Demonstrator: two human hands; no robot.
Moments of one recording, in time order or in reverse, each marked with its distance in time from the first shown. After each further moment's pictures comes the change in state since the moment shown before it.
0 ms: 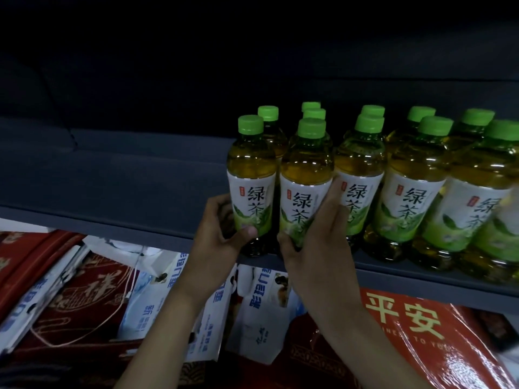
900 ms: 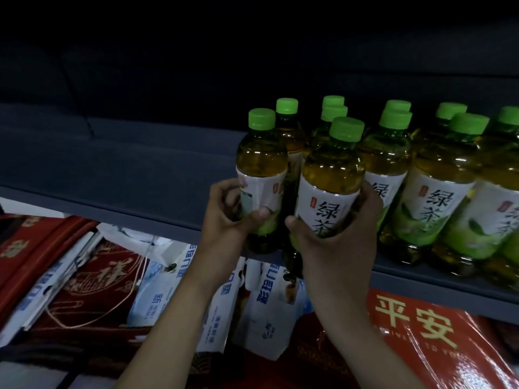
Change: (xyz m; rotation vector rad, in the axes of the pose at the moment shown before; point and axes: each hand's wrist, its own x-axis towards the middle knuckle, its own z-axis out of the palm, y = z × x) left_hand 0.006 0.007 0.001 -0.276 0.096 0.004; right_hand 0.001 -0.019 -0.003 0.681 0.198 0.185
